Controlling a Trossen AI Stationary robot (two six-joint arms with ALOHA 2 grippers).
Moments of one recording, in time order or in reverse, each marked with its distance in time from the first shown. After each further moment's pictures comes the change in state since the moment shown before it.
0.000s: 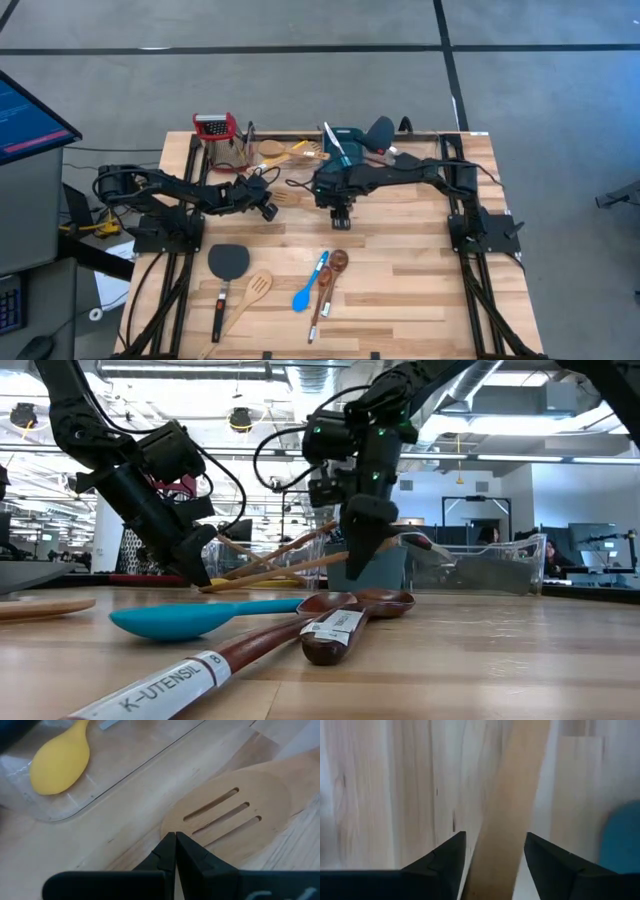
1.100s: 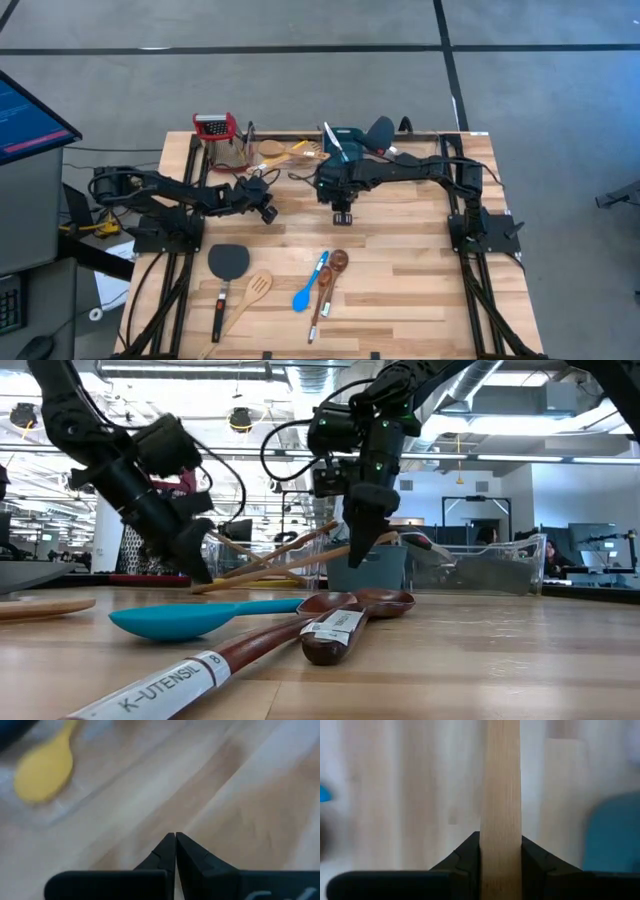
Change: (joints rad) left arm -0.011 -0.074 -0.006 0.021 0.014 0.029; right arm -0.012 -0.040 0.000 -0.026 -0.016 -0.008
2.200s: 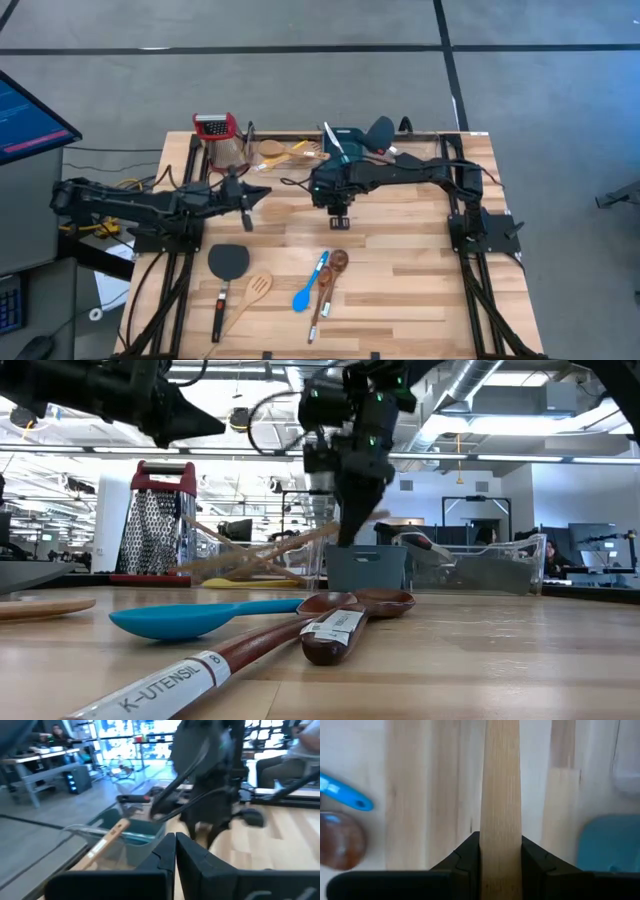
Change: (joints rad) left arm -0.285 -0.671 0.006 0.020 -0.077 0.401; right arm 0.041 0.002 0.119 -0.099 0.020 0.000
